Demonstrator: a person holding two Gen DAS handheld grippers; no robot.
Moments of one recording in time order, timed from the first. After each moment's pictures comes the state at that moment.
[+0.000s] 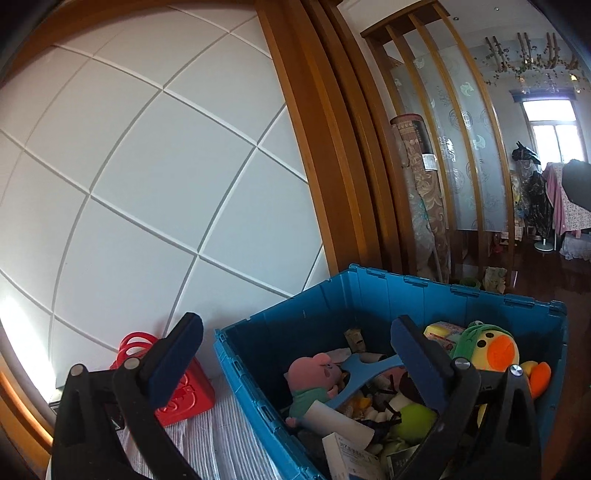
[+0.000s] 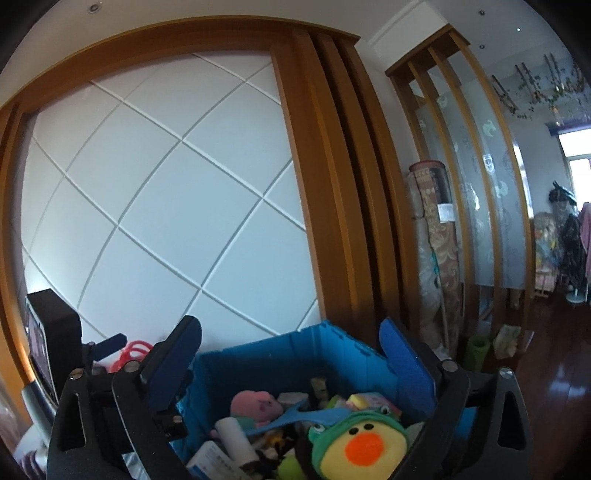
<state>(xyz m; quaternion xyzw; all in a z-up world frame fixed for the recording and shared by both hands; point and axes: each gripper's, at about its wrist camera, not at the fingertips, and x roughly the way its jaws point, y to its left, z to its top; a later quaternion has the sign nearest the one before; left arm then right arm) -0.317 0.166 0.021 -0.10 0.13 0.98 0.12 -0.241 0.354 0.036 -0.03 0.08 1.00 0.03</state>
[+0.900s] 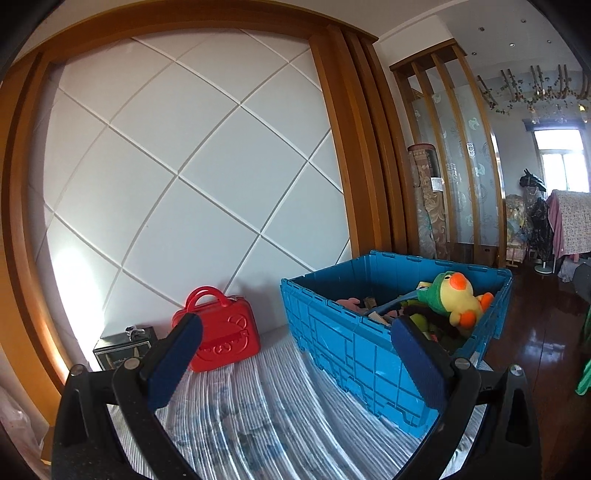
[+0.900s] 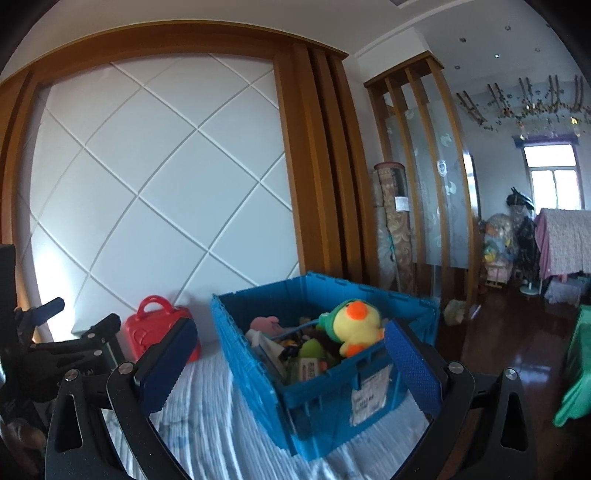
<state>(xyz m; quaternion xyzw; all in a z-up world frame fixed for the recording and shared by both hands) -0.076 -0.021 0.014 -0.08 0.09 0.99 0.10 0.007 0.190 -0.005 -0.06 0.07 0.99 0.11</state>
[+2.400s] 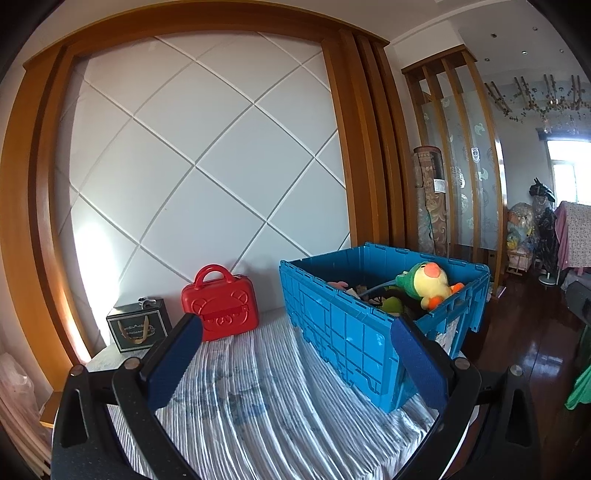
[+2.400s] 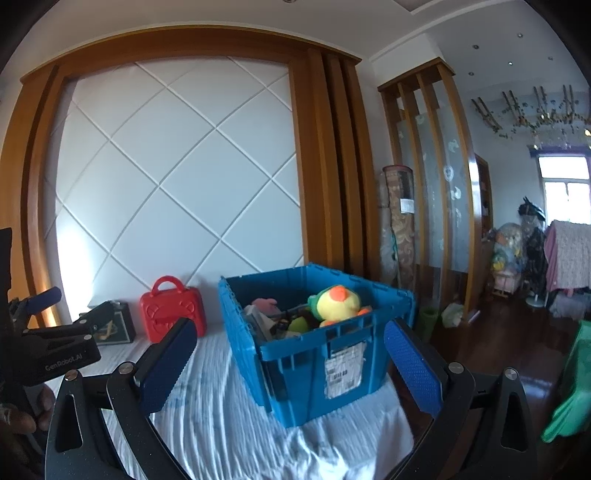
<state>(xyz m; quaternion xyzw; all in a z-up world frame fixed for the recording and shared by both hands) 0.027 0.007 -0.008 -0.10 0.06 0.99 0.07 0.098 0.216 -0.022 -0.07 0.04 0.99 0.08</state>
